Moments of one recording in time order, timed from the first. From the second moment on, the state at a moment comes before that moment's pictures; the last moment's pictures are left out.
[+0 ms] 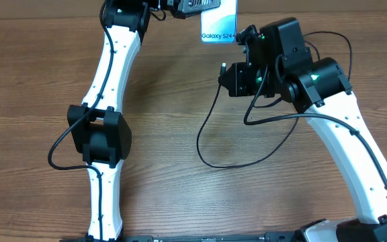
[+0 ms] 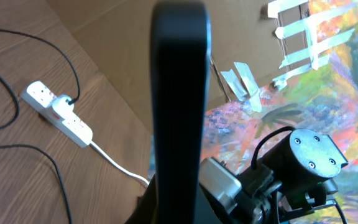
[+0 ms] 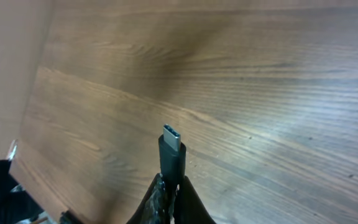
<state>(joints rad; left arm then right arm) -0.19 2.38 2.39 0.07 1.56 -1.17 0.38 1.58 1.67 -0.99 -0.40 0.33</state>
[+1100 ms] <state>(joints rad) -0.23 2.38 2.39 0.07 1.56 -1.07 0.37 1.62 1.74 -1.03 -0.41 0.22</state>
